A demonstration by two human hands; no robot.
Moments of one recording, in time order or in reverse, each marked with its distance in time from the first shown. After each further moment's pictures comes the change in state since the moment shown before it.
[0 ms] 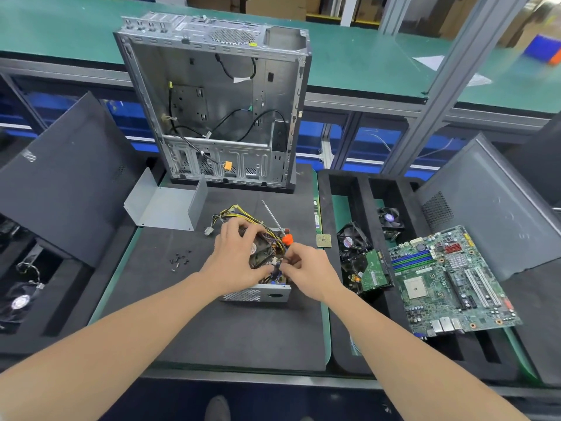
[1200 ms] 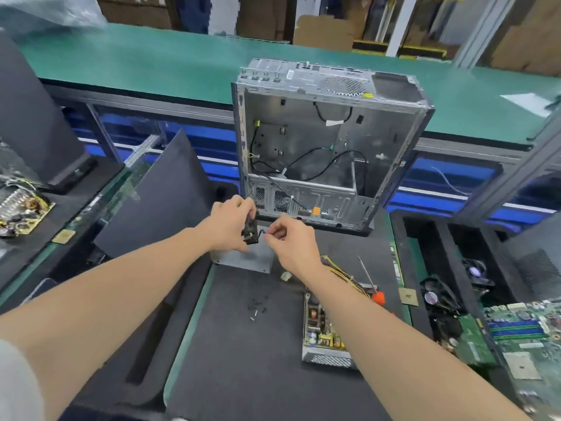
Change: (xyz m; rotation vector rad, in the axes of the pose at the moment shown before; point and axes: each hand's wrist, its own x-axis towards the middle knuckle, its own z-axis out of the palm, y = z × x) left_hand 0.096 -0.196 -0.155 0.301 -0.217 -0.069; right_hand 0.160 -0.196 0.091 0.138 0.138 -0.106
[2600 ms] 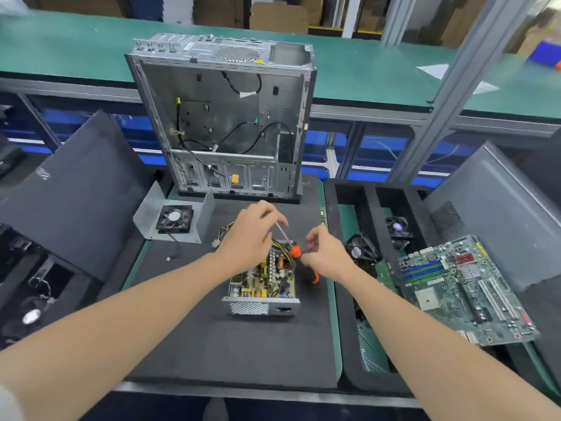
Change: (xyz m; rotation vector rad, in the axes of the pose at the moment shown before) left_hand -0.033 0.230 0.060 -0.303 0.342 0.316; right_hand -0.115 0.159 -0.171 -0.054 -0.145 0.298
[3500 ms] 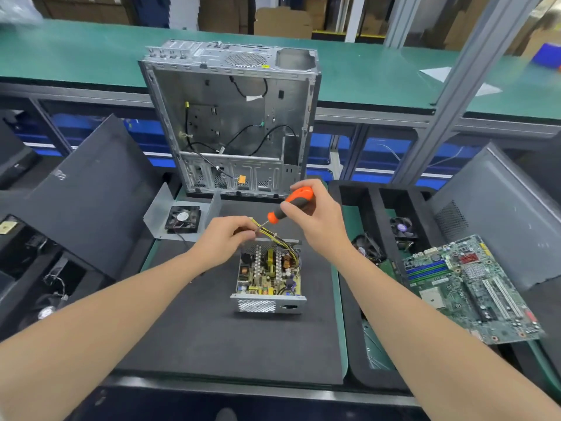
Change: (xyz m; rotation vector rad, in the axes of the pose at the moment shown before) left_hand -0.028 -0.046 -0.032 -0.300 -0.114 -0.290; right_hand -0.017 -0.083 -0.011 0.336 0.287 -0.501
